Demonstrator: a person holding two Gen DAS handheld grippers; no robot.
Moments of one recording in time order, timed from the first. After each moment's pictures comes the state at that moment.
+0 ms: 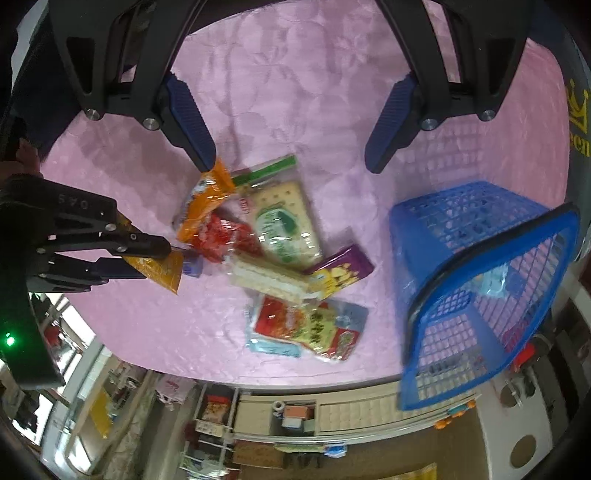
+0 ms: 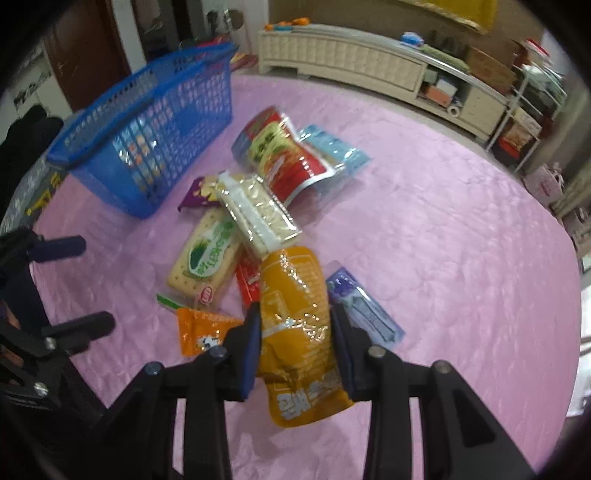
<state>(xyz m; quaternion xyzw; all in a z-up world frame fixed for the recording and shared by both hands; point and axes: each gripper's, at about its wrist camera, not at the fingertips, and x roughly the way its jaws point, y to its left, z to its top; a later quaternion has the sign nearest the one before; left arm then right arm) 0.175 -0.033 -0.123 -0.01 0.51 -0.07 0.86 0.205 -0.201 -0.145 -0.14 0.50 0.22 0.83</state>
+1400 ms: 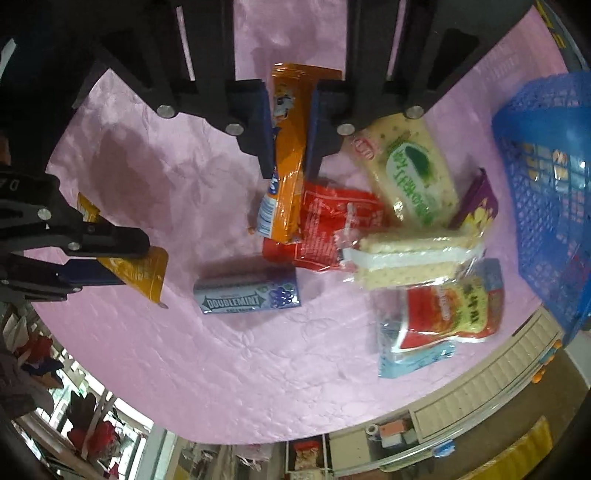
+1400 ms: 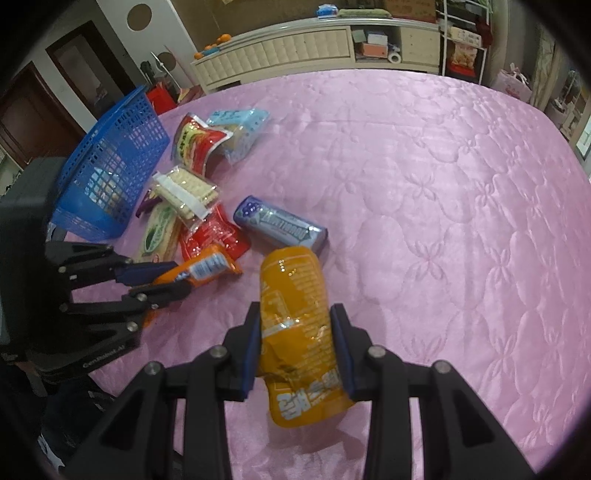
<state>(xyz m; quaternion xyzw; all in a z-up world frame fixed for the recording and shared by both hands) 0.237 -0.133 -0.183 0.11 0.55 -0.18 0.80 0.191 -0.293 -0.178 0.02 0.54 0.17 0.83</state>
